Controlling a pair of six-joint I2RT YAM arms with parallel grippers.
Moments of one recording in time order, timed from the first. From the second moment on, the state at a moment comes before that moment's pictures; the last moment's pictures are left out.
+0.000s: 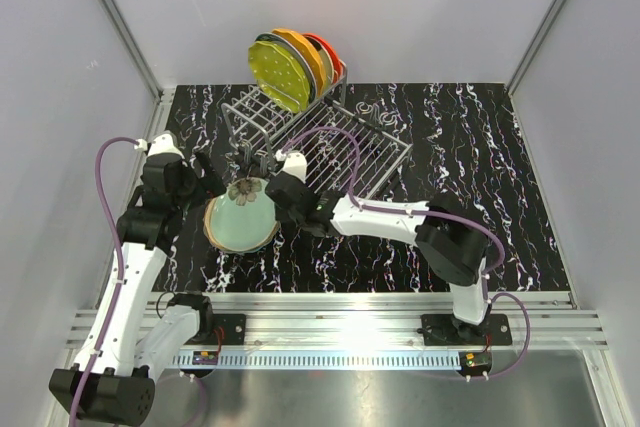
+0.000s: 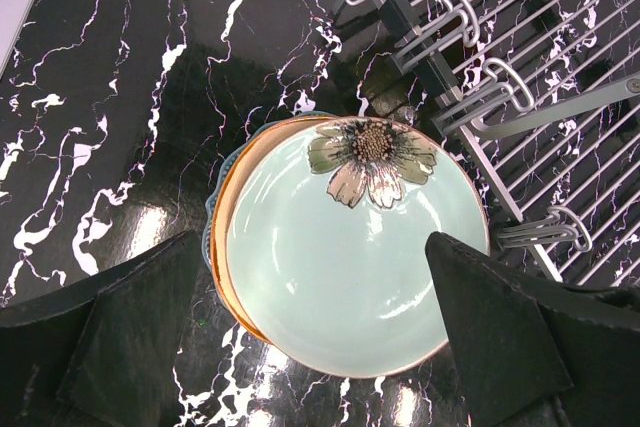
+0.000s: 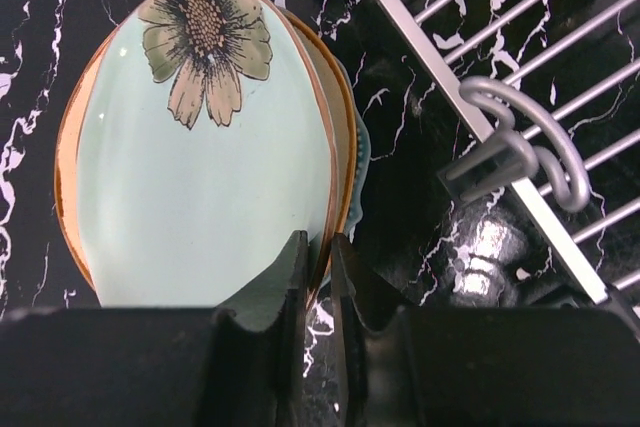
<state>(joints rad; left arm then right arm) -0.11 0.84 0.91 -0.68 -0.17 -0.44 1.08 1.95 1.41 -0.15 0.41 0.69</state>
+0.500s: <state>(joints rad) -0.11 0.85 0.91 -0.68 -0.17 -0.44 1.08 1.85 1.25 -0.08 0.36 0.82</state>
